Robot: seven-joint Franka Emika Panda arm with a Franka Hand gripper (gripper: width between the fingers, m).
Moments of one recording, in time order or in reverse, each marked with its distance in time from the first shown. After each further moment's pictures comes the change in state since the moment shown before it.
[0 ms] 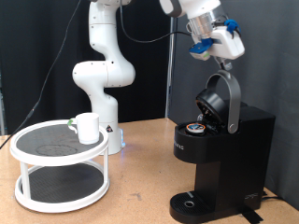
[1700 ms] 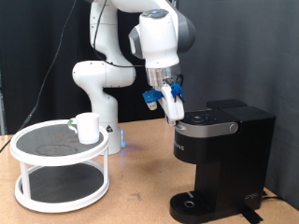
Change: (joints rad) arm -0.104 0.065 -0.057 -0.243 -0.247 0.159 -0.039
